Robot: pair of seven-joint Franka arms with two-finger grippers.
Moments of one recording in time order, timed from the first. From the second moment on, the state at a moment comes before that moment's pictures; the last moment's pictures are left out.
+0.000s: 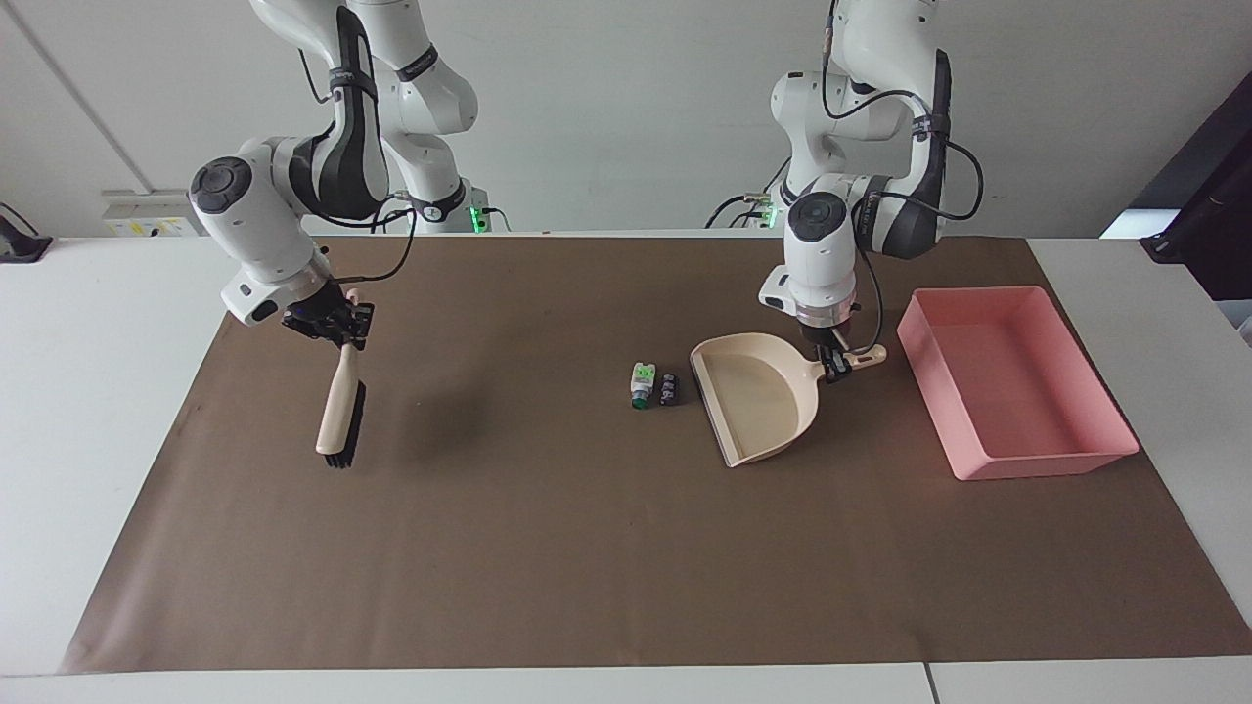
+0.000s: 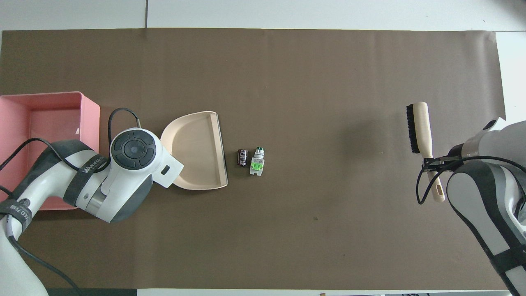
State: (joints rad) left arm -0.36 0.05 -0.02 -2.24 0.39 2.21 0.85; right arm -0.05 -0.10 -0.03 -2.26 0.04 2.06 -0.12
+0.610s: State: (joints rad) left arm -0.37 0.04 -0.02 -2.16 0.42 2.06 0.87; right arm 0.36 -0.09 -0.02 -2.23 0.05 2.02 0.29
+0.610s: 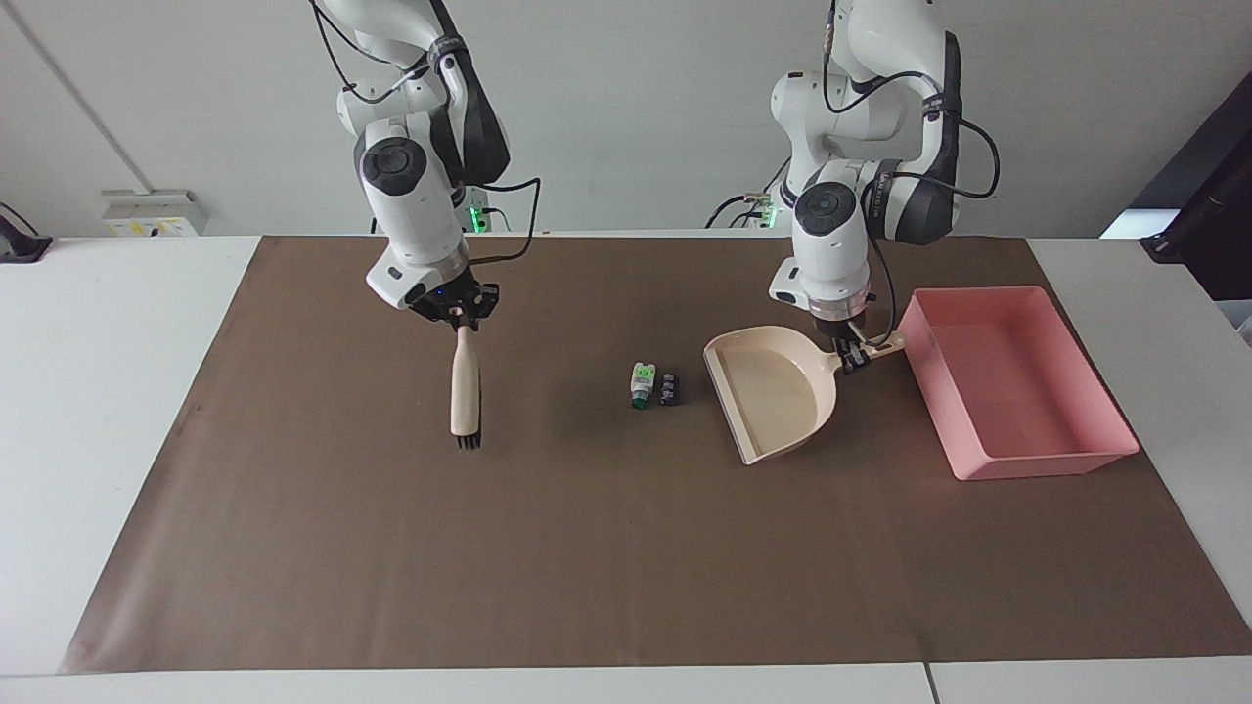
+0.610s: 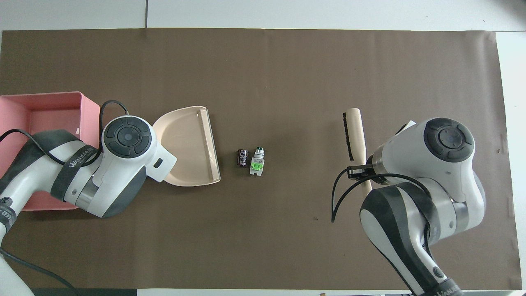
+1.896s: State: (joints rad) left arm -0.45 0.12 -0.02 -2.12 0.49 2.04 0.91; right arm 0.76 0.20 -0.01 -2.03 0.05 2.07 0.58
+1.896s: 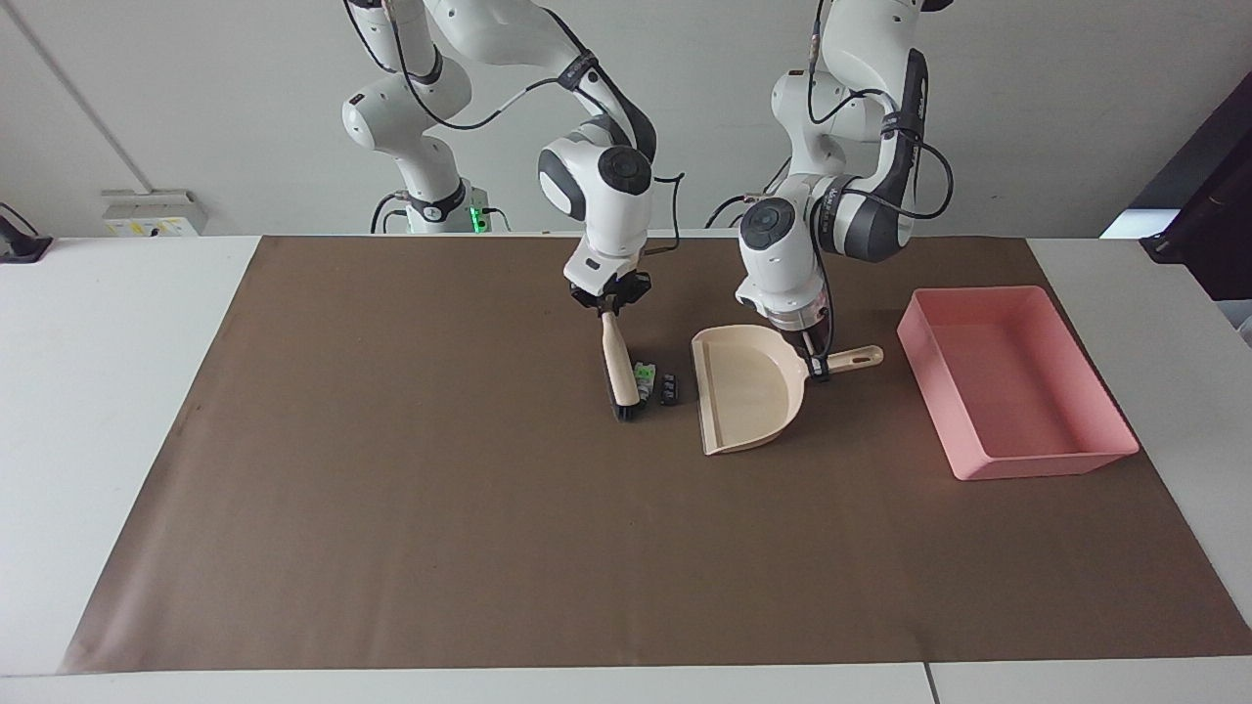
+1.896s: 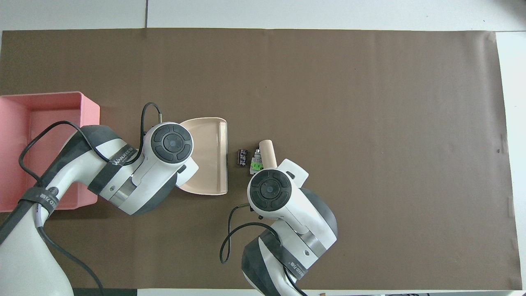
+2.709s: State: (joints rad) left arm -0.45 0.12 -0.02 -2.15 0.49 2.07 0.95; right arm 0.77 0.32 0.15 -1.91 0.38 2.39 0.58
